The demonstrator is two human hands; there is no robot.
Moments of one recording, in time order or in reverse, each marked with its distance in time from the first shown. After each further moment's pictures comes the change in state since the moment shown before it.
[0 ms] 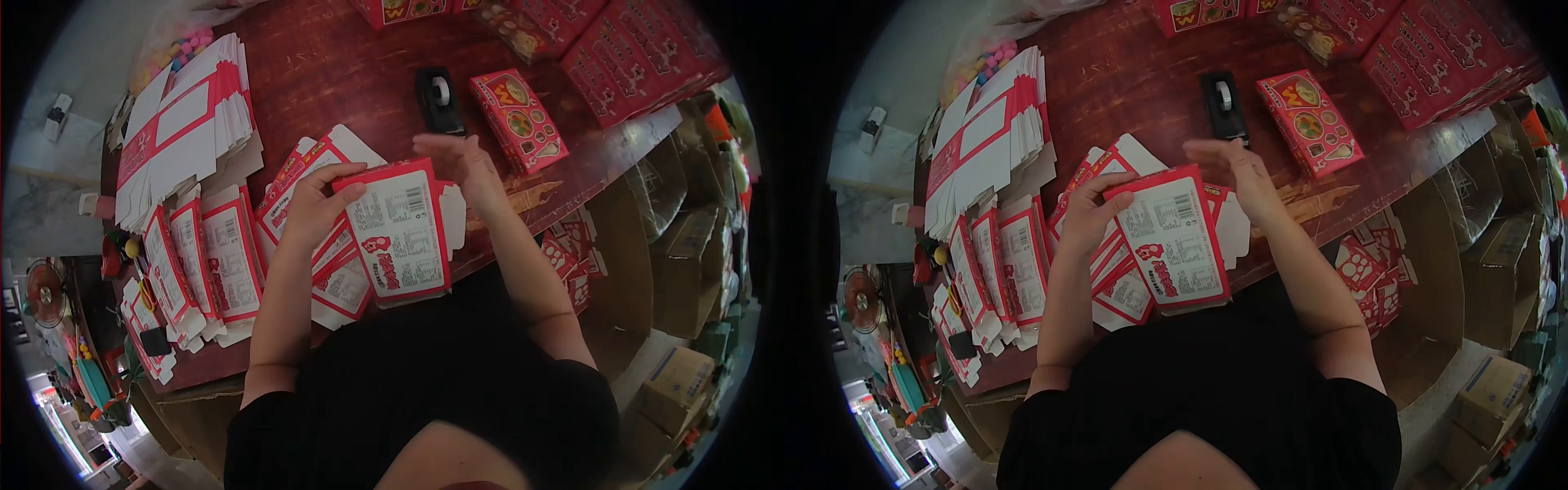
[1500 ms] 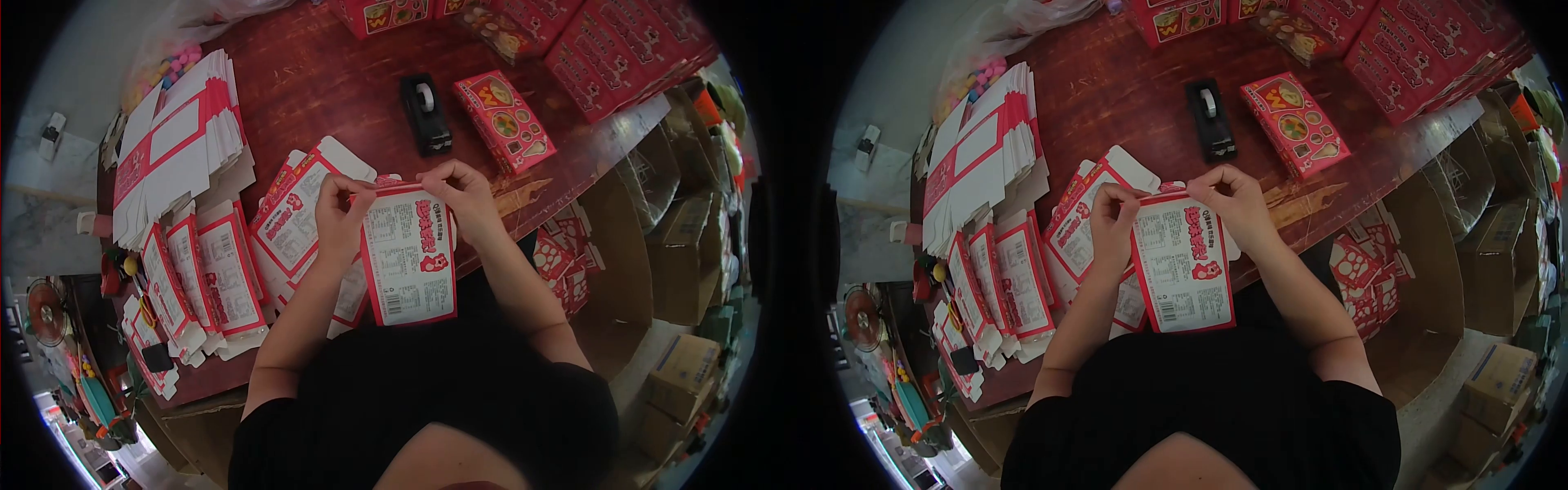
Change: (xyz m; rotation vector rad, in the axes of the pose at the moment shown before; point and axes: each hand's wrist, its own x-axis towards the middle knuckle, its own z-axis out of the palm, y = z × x) left_hand 0.001 -0.043 0.039 -0.173 0.057 0.285; right_hand -0.031 -0.001 0.014 -0.069 0.220 0.070
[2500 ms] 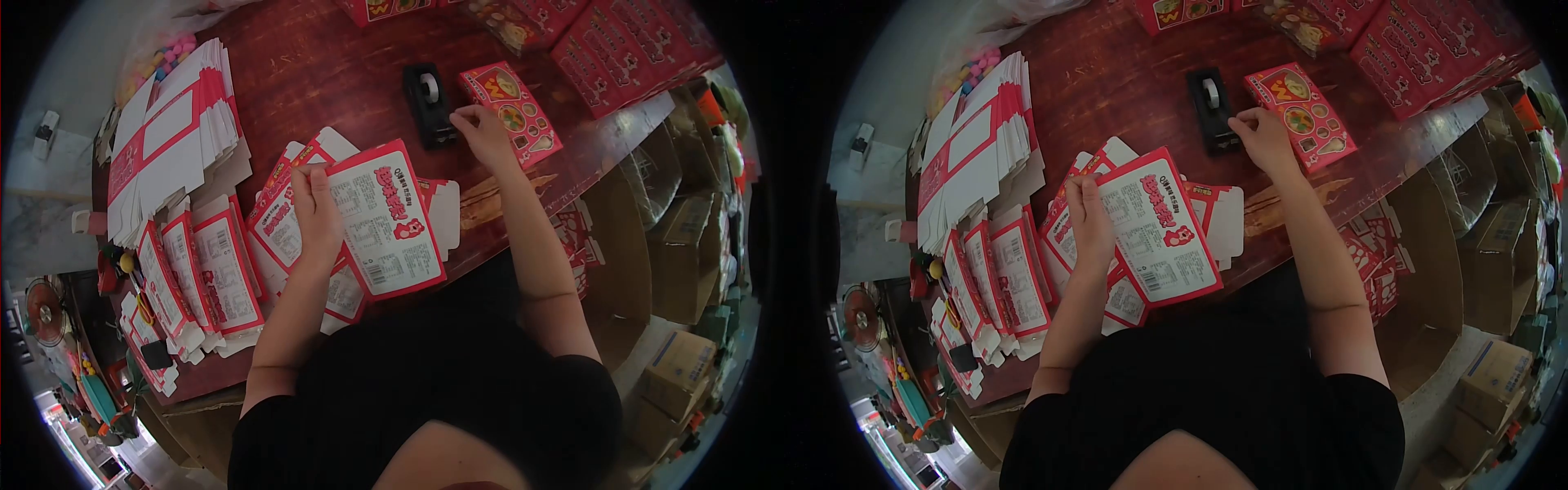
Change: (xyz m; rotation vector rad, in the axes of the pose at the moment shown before) left_hand 0.010 0.022 -0.005 0.364 0.314 -0.021; right_hand 0.094 -0.008 -0.061 -0.855 0.261 -0.181
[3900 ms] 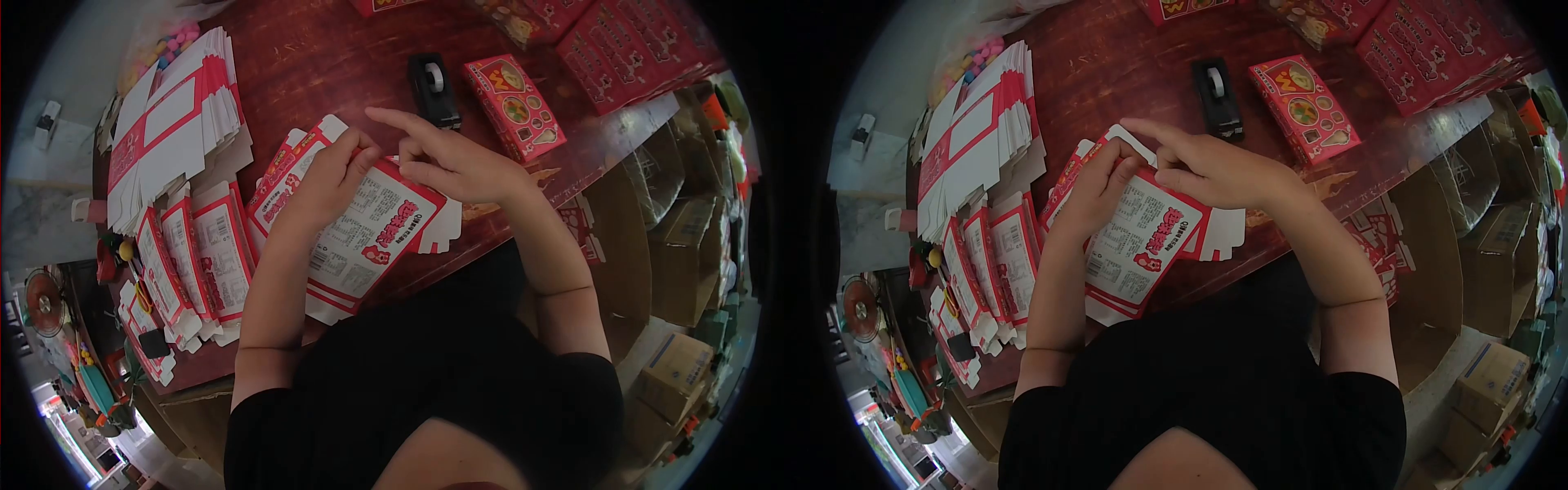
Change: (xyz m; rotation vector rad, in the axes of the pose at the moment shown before) left_hand 0.029 0.043 -0.004 0.360 -0.671 0.169; right_hand -0.060 -0.112 -0.006 0.170 -0.792 -0.509
